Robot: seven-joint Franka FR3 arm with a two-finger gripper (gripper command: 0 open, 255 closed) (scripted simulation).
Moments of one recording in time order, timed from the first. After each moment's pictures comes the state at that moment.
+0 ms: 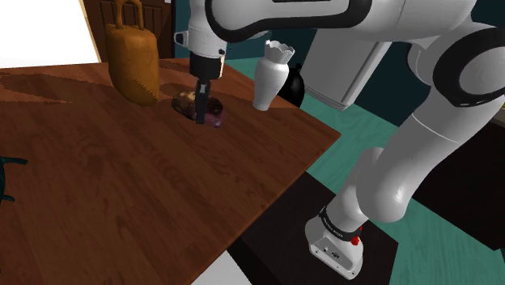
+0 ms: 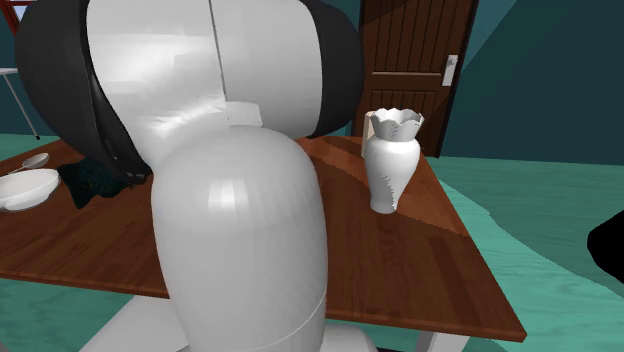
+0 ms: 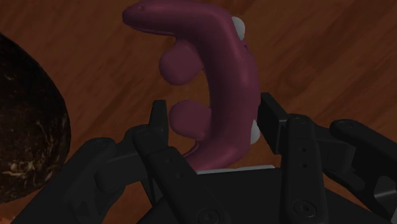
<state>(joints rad) 0.31 -0.04 0.17 -1.92 0.10 1.81 -0.40</state>
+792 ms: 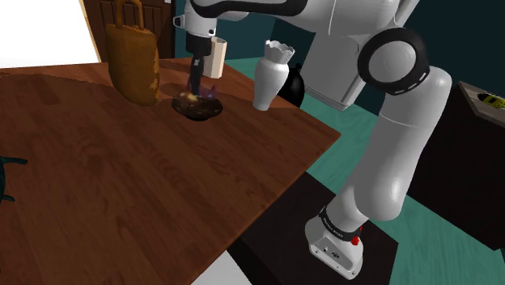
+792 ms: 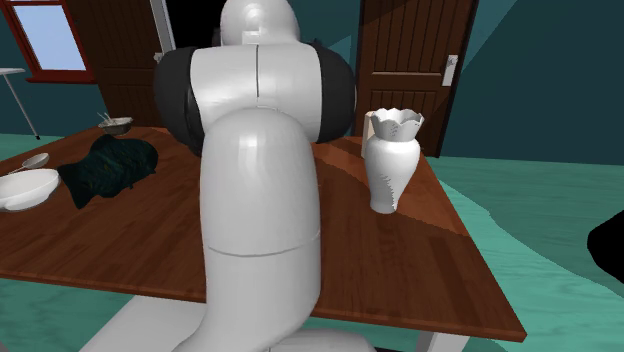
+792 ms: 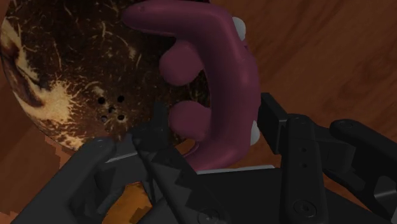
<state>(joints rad) 0.21 0.28 0.08 -1.50 0.05 1.70 -0.58</state>
